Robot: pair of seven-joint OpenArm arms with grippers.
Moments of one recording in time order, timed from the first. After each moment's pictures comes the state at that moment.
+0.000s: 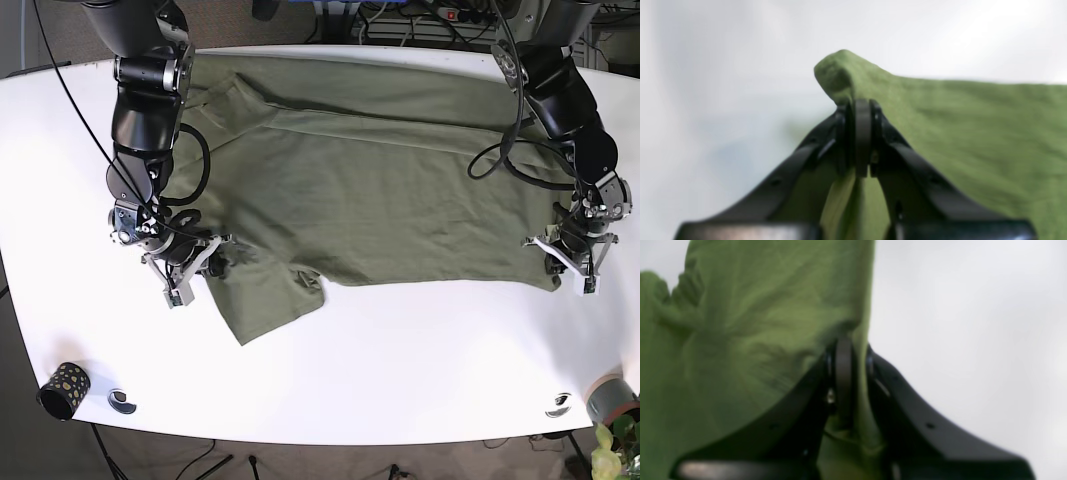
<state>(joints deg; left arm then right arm) -18.8 -10.9 -33.5 64.2 4.3 -33.3 29.7 22.1 10.3 13.4 55.2 6.2 34.3 -32.2</state>
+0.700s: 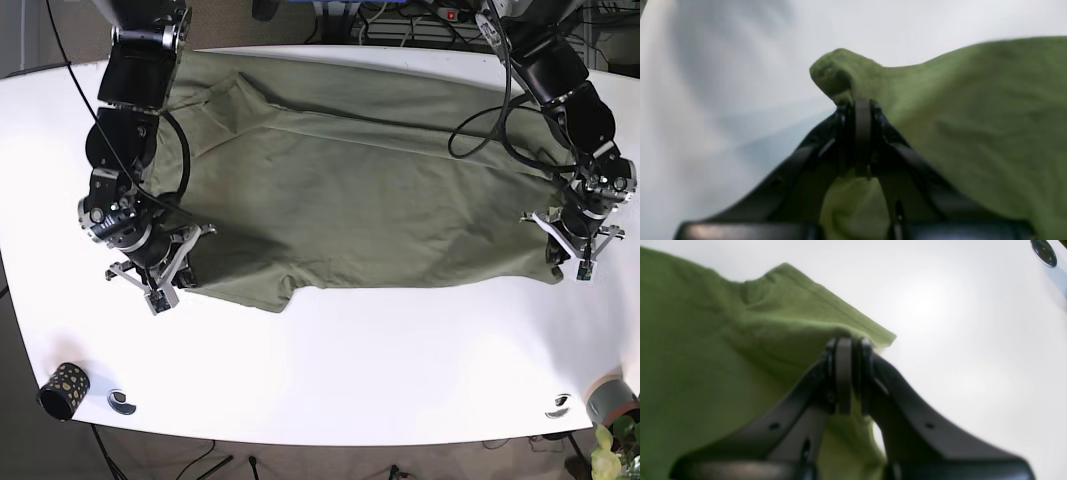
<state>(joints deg) -9.7 -8.2 -33.9 82.9 4.4 -40.0 34.8 11.0 11.6 13.9 90.4 6.8 34.6 -47.5</state>
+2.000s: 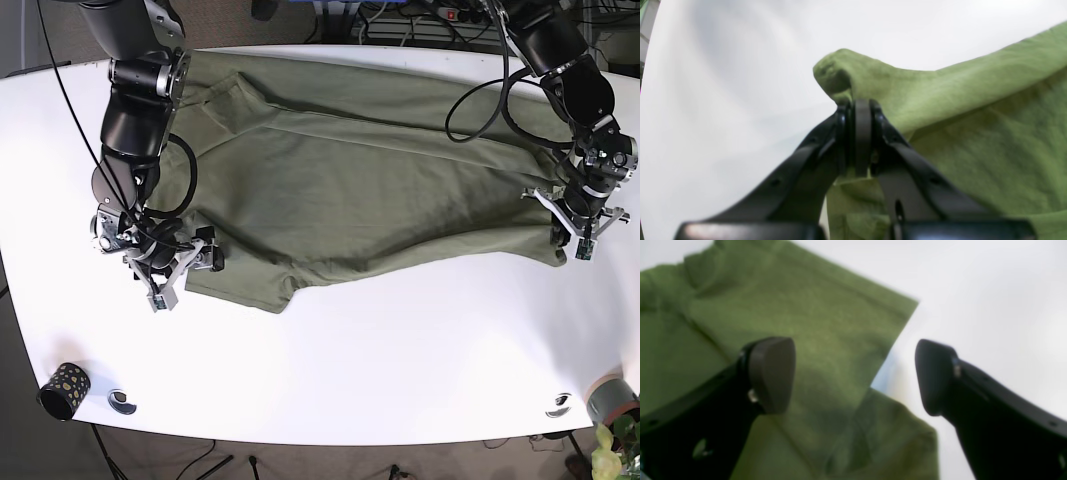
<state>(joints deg) -3.5 -8.1 -33.7 90.1 4.3 -40.1 34.9 23.6 11.3 17.4 56.5 6.6 34.7 -41.8</state>
